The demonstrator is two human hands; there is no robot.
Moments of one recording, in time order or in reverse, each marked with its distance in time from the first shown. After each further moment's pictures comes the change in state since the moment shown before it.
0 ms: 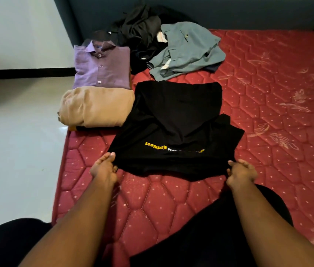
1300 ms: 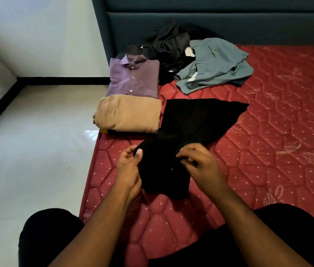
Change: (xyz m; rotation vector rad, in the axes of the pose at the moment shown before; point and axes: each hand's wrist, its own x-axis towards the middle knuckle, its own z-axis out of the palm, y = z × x) left_hand -0.096 0.043 -0.011 -0.053 -0.396 0.199; right_hand -0.176 0.007 0.081 -0.460 -0.923 -1.315
